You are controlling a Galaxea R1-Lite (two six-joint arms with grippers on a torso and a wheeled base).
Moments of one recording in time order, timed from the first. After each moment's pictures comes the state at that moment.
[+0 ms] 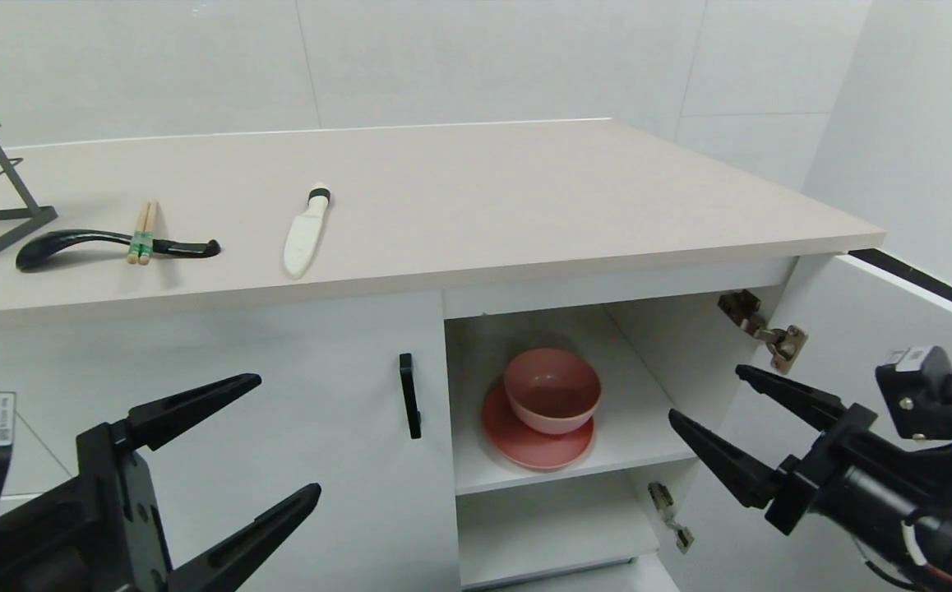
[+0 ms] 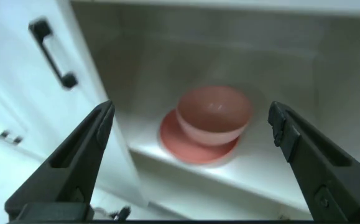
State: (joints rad) left arm -0.48 1.21 0.00 -1.31 -0.38 0.06; right arm 0.55 1.60 0.00 -1.56 0.02 0.05
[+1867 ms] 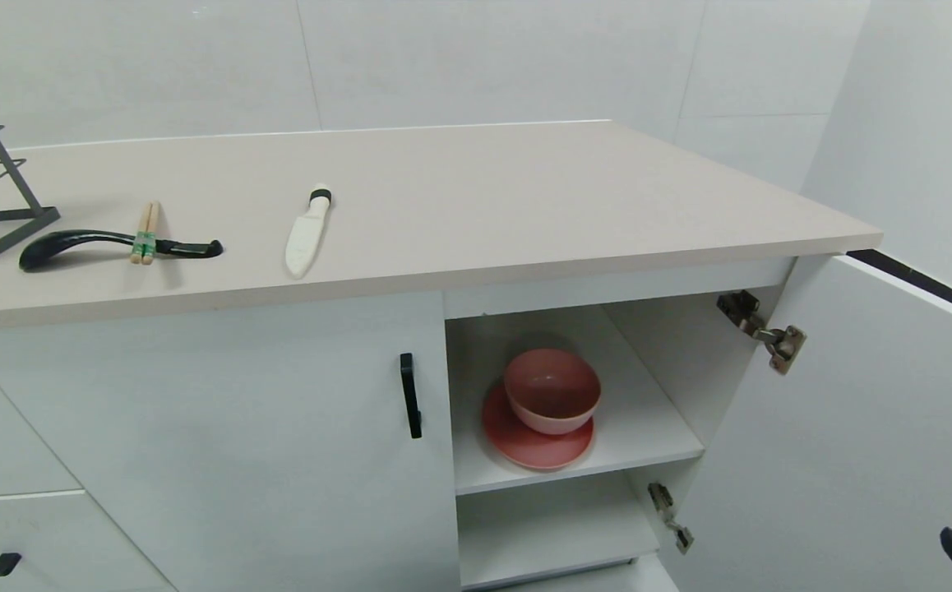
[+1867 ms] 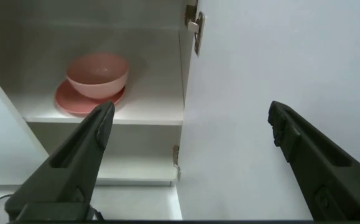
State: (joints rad) left arm 0.06 0.10 0.00 -0.22 -0.43 -0.08; right arm 0.12 0.52 -0.01 -0.39 0.02 -0.08
